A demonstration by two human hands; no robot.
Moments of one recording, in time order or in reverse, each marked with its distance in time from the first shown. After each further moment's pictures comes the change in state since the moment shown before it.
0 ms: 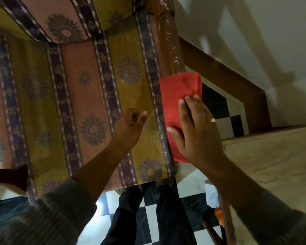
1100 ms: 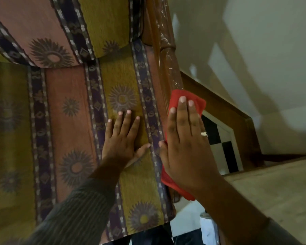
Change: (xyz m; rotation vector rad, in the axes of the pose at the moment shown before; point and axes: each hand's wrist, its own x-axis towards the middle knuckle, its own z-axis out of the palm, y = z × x) left_hand 0.099 -0.065 0.030 0.918 0.083 0.509; right_hand 0.072 -0.018 0.006 -0.223 -0.177 0.066
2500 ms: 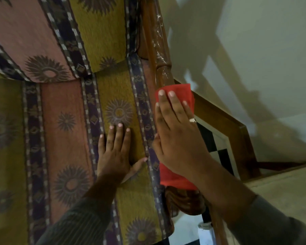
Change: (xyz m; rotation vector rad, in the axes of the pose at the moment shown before) left_hand -0.002 0.000 -0.003 -0.029 -0.027 -0.082; right_hand 0.059 0.013 -0.009 0.021 0.080 -0.167
